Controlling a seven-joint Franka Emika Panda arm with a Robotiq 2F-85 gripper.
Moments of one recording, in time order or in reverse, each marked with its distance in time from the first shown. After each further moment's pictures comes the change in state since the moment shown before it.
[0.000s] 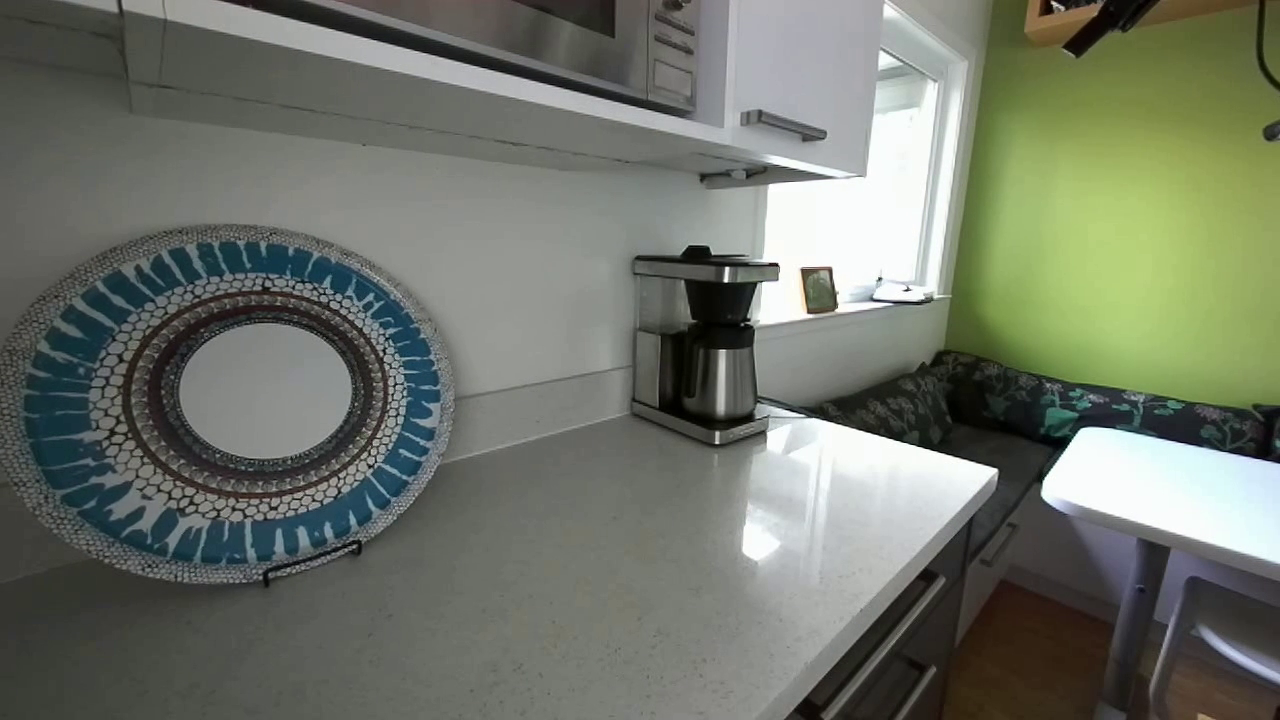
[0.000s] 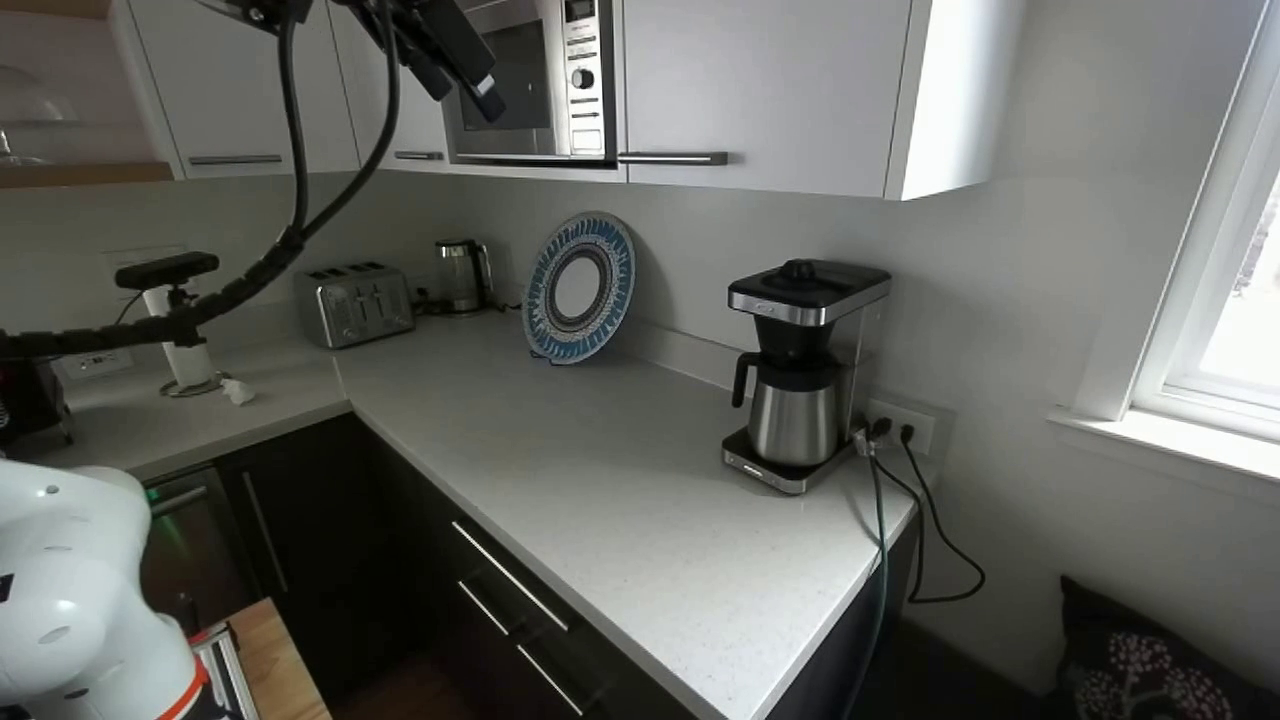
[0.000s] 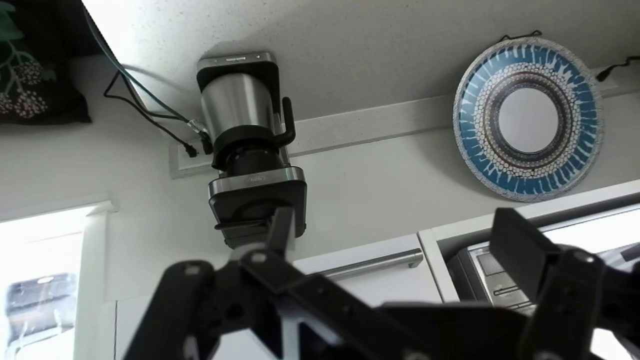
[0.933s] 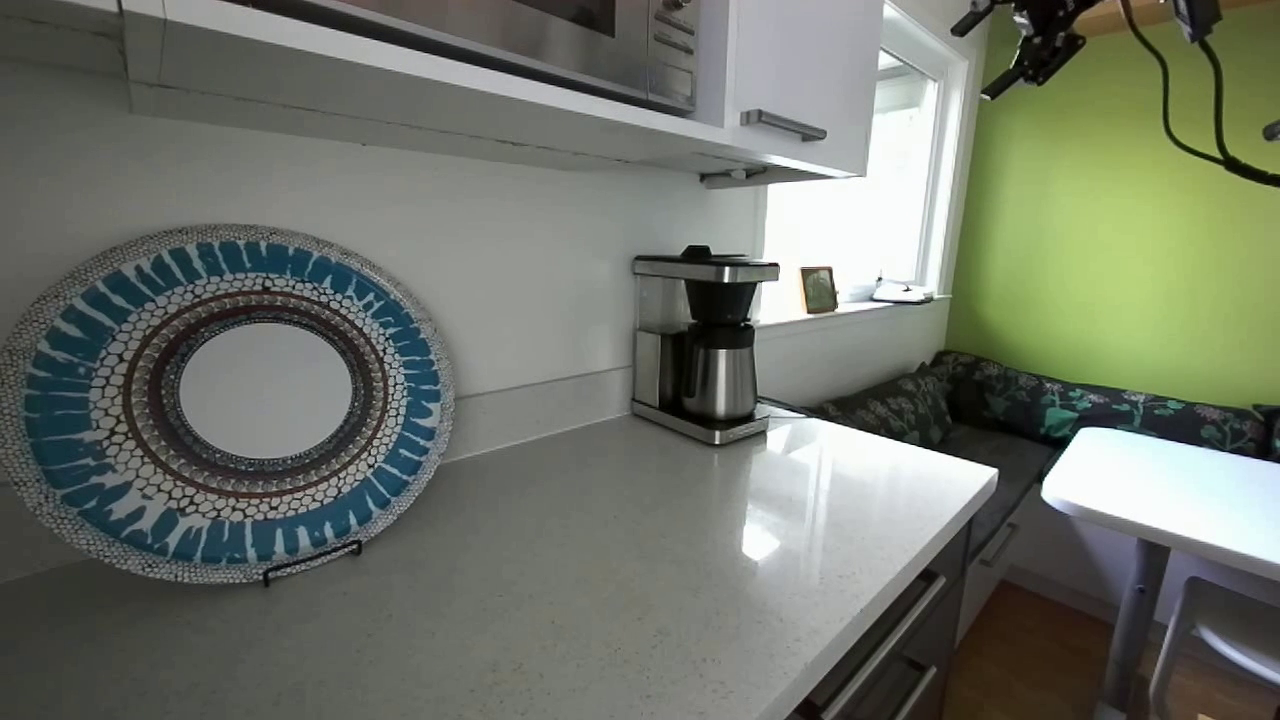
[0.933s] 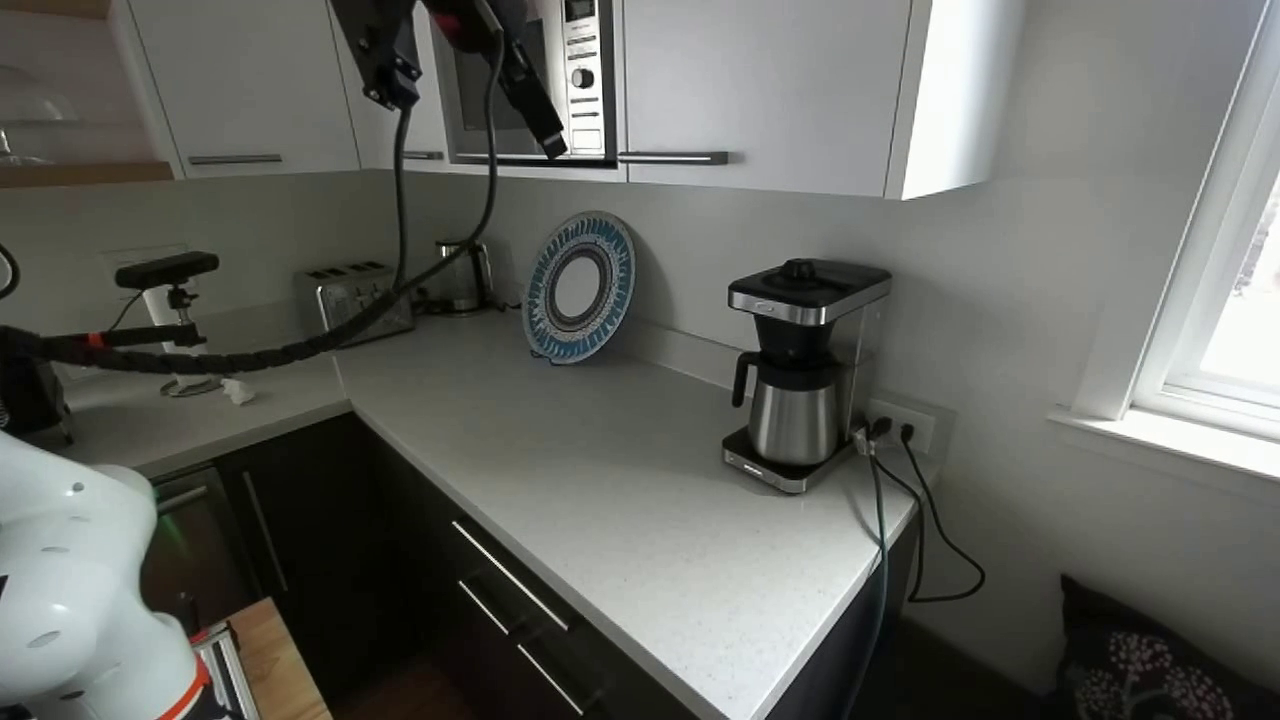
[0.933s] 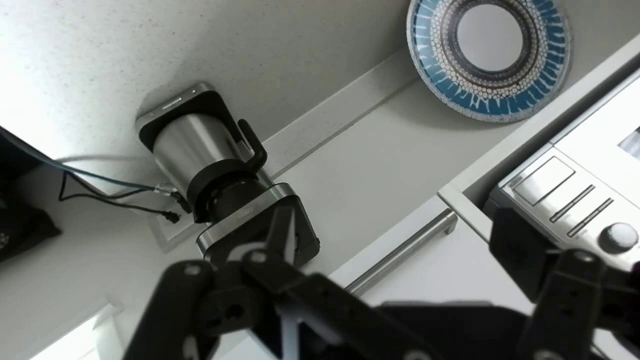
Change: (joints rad) arm -0.056 0.202 0.001 0.075 0.238 0.005 0.281
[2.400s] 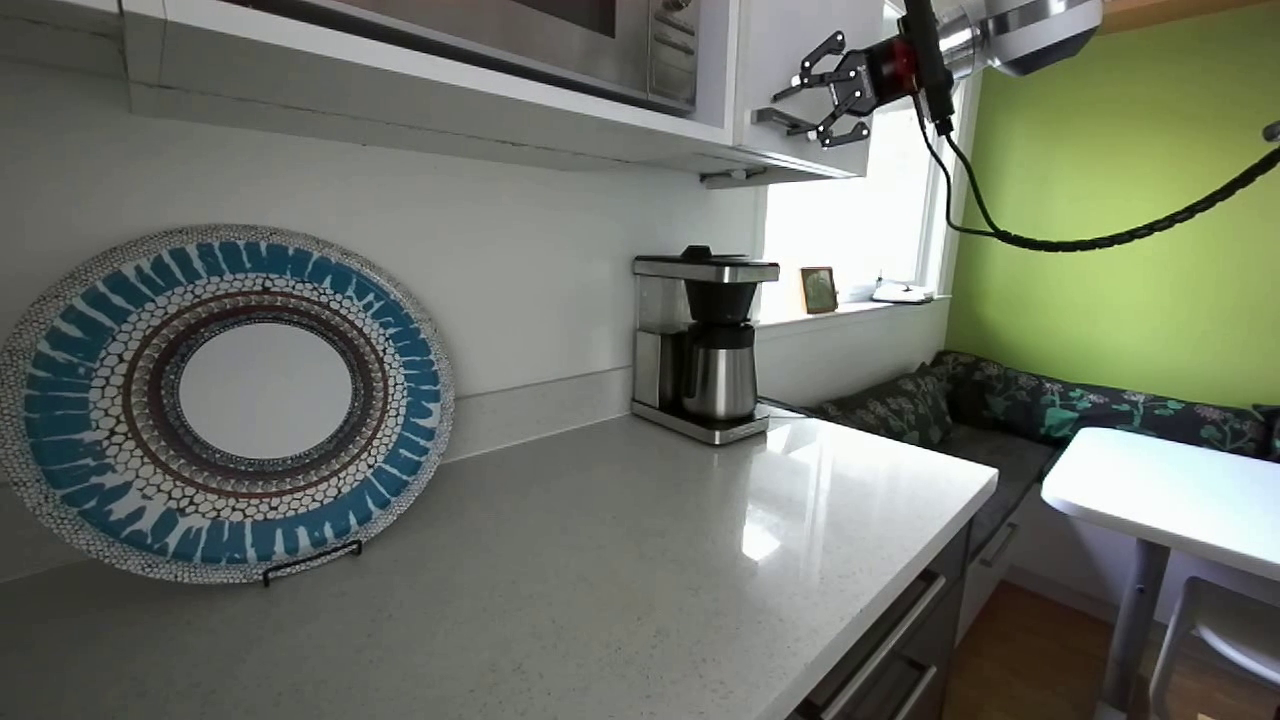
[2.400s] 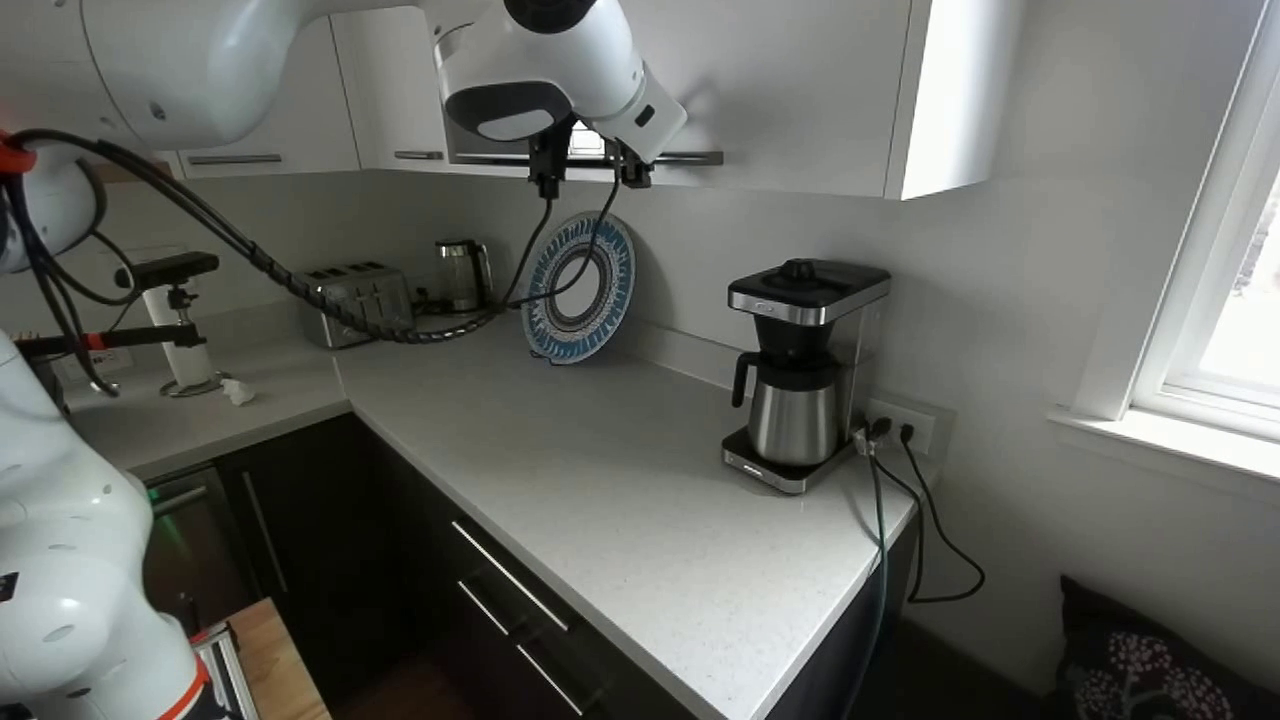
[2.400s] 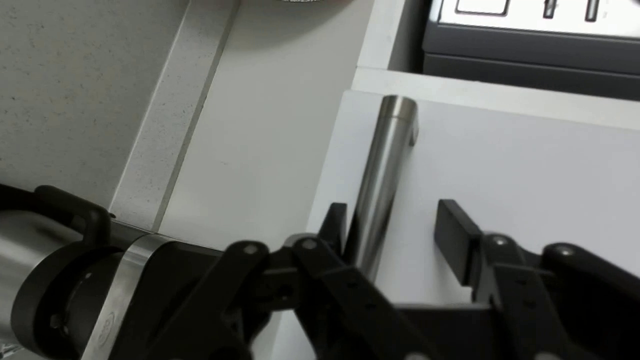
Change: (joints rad) arm 0.059 0.311 0.113 -0.001 0.534 0.448 0.279
